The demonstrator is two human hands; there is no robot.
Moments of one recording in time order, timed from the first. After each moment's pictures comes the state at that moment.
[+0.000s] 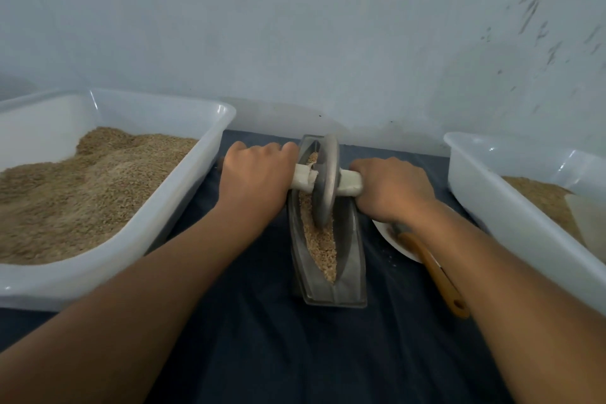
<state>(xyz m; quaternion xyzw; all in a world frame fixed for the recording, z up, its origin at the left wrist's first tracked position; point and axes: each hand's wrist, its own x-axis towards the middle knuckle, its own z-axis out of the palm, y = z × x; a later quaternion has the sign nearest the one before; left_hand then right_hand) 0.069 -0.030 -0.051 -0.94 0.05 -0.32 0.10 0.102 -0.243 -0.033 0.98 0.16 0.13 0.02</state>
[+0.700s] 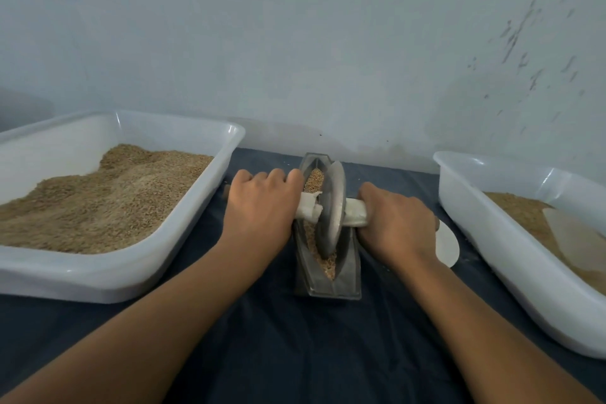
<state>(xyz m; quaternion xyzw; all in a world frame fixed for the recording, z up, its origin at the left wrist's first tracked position) 0.020 -0.035 -0.052 -0.94 0.06 -0.33 0.08 0.039 -0.242 -0.055 0.94 0.10 0.33 0.05</state>
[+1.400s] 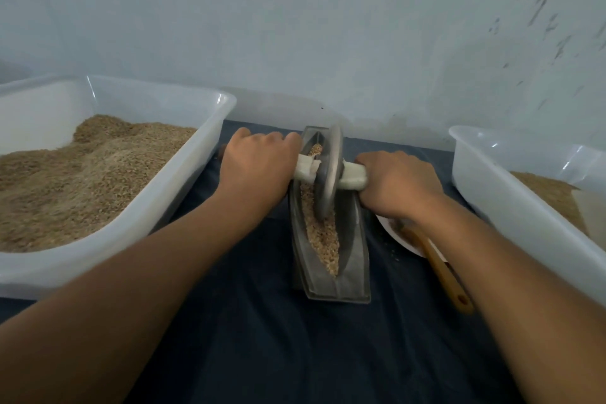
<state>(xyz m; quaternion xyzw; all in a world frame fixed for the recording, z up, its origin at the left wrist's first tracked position) 0.075 -0.026 -0.052 -0.94 0.07 -0.33 0.11 0.101 -0.245 -0.035 0.98 0.14 0.13 0.02</state>
